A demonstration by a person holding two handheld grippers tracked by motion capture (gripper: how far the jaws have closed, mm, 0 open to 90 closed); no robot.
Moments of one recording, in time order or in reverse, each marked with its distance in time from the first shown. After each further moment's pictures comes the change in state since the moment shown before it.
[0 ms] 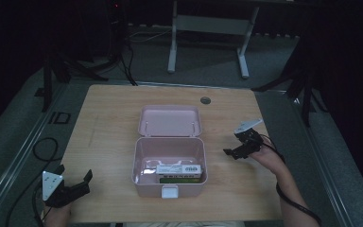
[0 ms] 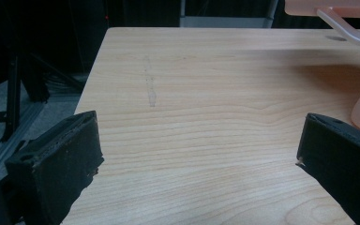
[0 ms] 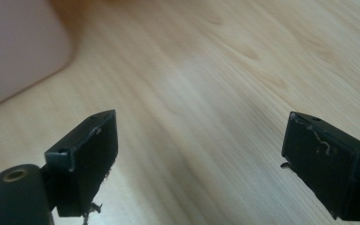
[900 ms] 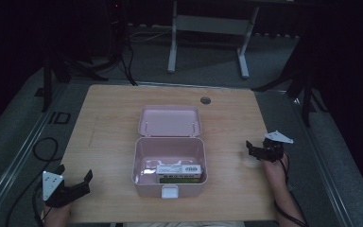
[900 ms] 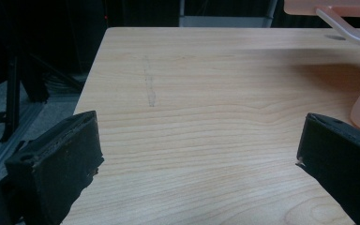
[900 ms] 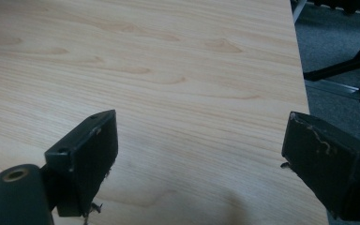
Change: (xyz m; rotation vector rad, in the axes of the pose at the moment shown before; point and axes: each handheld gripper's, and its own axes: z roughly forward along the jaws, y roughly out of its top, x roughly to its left) left arm 0.000 0.000 0.000 0.001 -0.003 0.003; right arm -0.026 -0.091 -0.004 -0.268 -0.470 0.443
